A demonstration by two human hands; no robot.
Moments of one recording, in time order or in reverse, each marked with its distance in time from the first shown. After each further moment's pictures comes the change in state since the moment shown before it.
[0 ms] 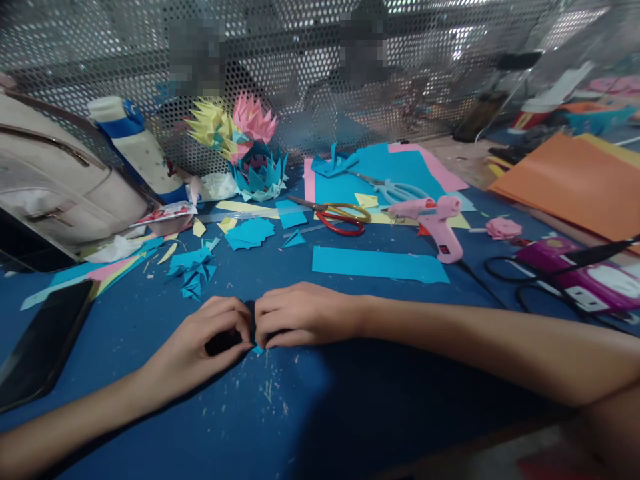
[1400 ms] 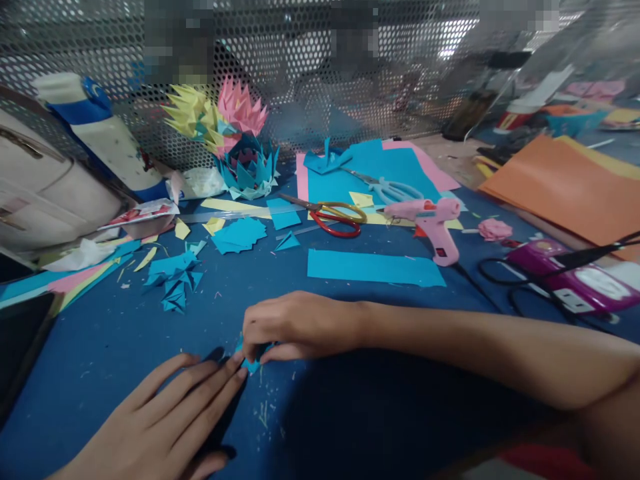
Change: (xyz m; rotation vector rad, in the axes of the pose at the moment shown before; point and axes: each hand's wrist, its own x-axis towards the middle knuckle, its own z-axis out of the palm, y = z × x) left_hand -0.044 0.011 0.016 0.749 0.122 0.361; right_hand 0.002 0.003 0.000 0.129 -0.042 0.129
